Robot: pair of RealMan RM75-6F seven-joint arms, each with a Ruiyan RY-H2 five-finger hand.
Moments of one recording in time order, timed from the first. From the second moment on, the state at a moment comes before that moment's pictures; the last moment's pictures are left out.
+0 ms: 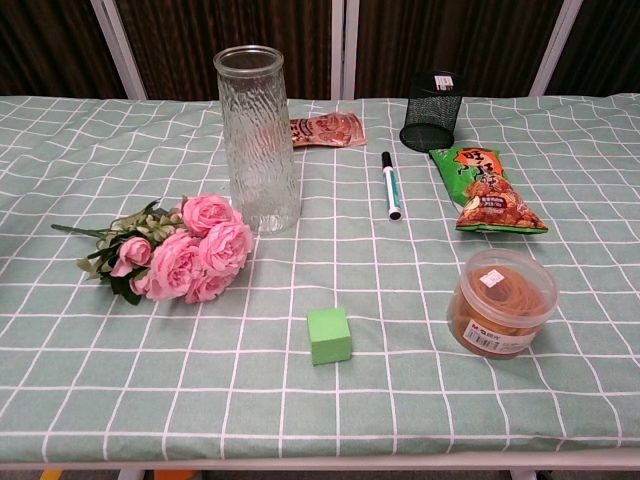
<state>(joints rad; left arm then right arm) -0.17 -1.24 -0.04 -1.59 1.57 1.45 -0.05 0.05 -1.25 0.12 -1.52 -1.47 1.55 -0.05</state>
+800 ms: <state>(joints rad) -0.41 -1.44 -0.04 -1.54 1.58 1.13 -0.07 0.07 -1.23 0.14 -1.54 -1.45 1.54 -0.06</state>
